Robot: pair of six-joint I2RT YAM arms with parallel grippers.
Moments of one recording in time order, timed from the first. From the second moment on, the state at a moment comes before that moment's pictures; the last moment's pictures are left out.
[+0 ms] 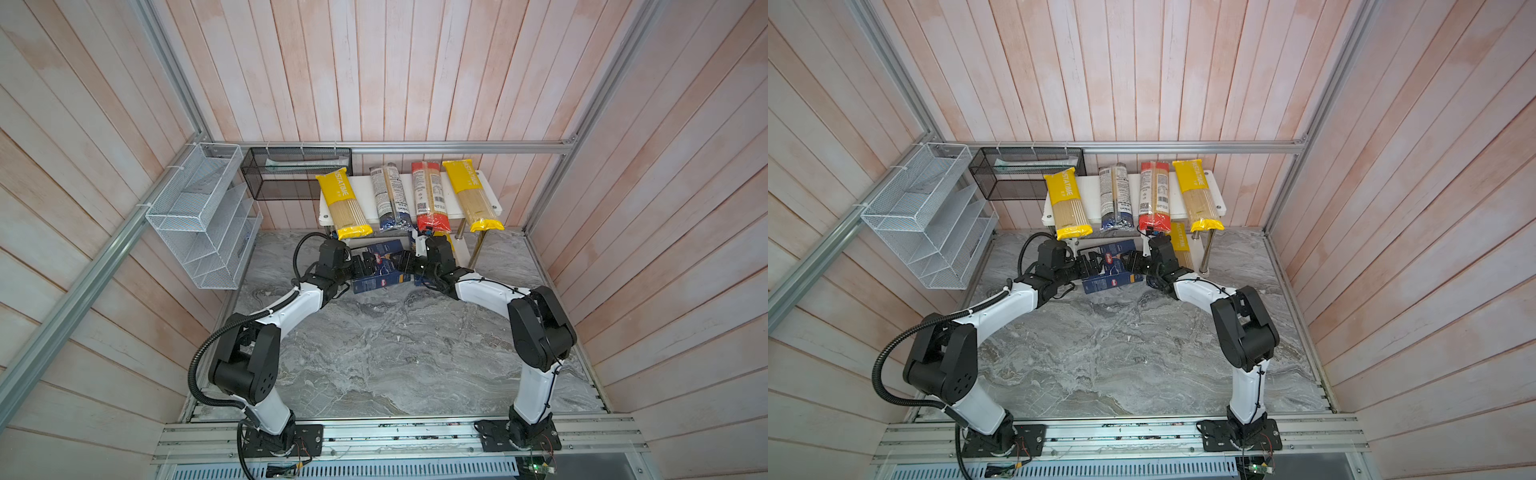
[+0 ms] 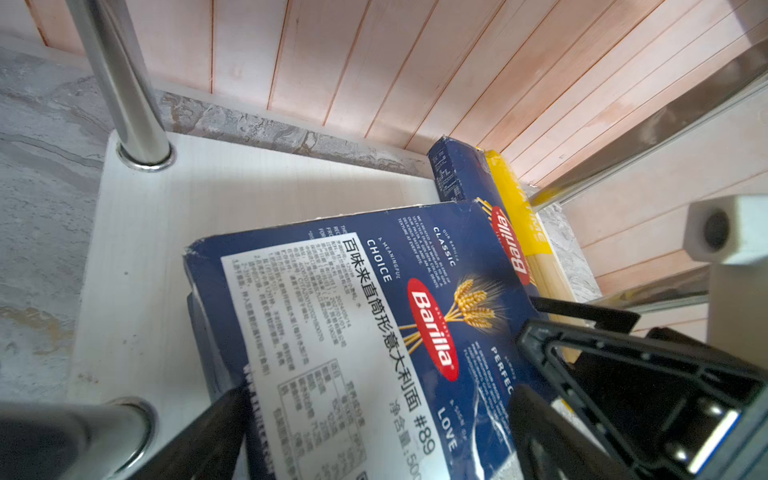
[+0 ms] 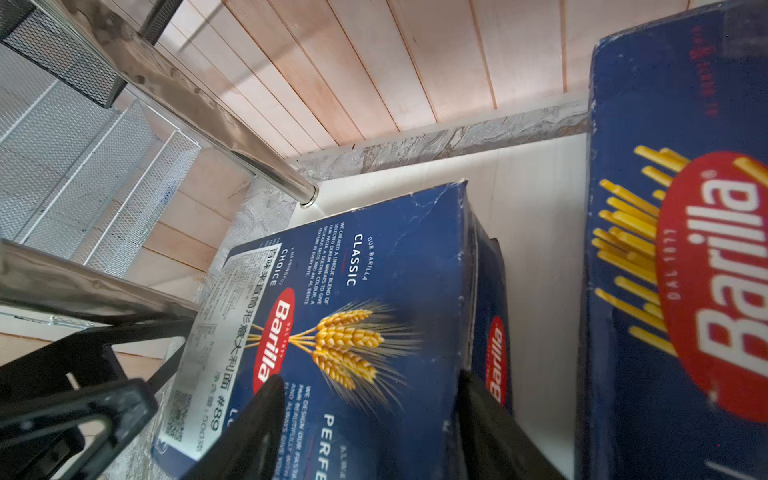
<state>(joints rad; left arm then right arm) -0.35 1.67 1.13 0.03 0.15 -0.47 0.53 1.92 1.30 0.21 -0.25 0.57</state>
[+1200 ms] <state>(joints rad) -0.34 1.28 0.81 0.06 0.13 -0.43 0.47 1.52 1.01 0.16 -0.25 0.50</state>
